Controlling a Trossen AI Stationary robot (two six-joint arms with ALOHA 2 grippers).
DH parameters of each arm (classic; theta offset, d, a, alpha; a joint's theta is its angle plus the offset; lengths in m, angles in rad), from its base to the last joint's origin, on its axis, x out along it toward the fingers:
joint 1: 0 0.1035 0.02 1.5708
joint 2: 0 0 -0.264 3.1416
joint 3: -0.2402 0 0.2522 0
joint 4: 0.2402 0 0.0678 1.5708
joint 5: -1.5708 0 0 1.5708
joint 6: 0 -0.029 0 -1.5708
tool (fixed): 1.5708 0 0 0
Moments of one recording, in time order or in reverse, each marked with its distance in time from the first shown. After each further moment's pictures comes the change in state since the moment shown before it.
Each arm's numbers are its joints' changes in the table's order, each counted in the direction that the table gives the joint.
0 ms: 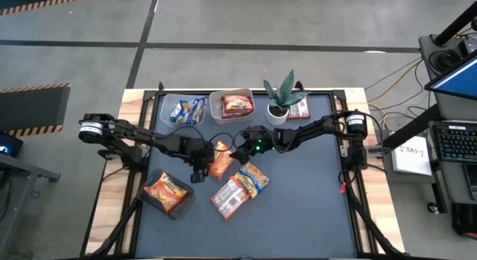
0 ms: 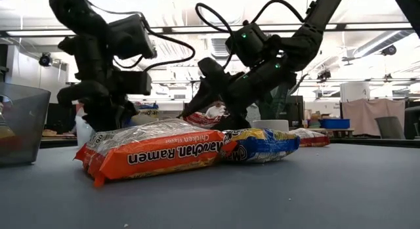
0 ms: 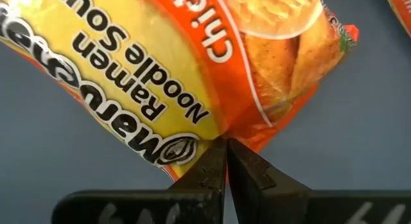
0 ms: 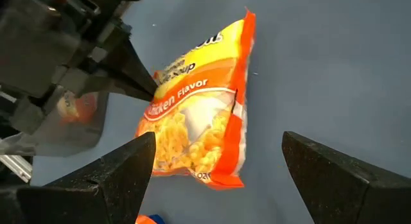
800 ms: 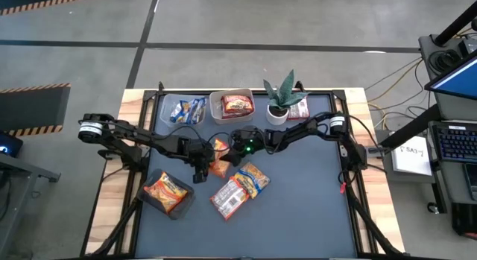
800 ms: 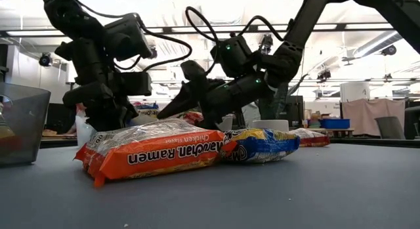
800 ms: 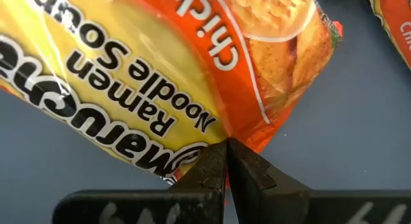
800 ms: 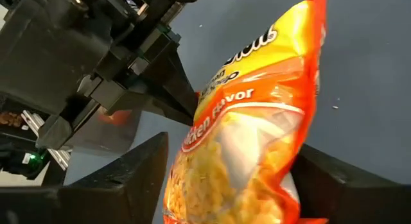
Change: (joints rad) left arm -0.001 0.000 0.049 -0.125 0.013 0.057; right arm -0.003 -0.191 -0.141 -0.176 0.165 0.021
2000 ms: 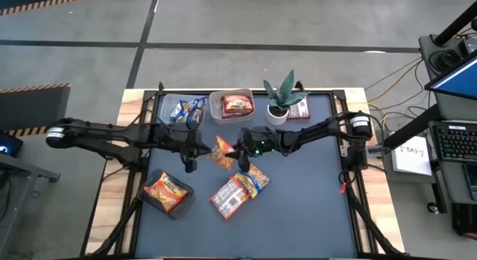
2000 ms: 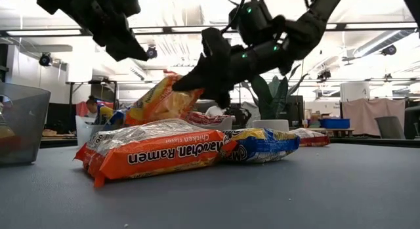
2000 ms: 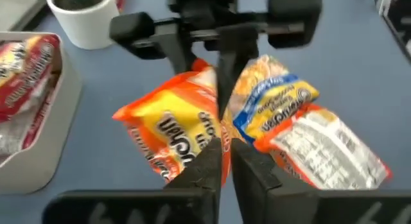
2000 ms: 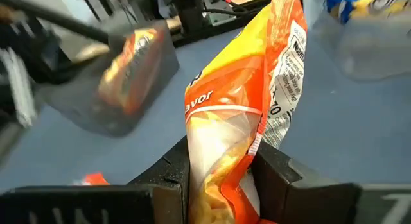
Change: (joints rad) left arm 0.002 0.485 -0.078 0.072 0.038 -0.030; right arm 0.055 0.238 0.117 0.034 -0.160 0.445
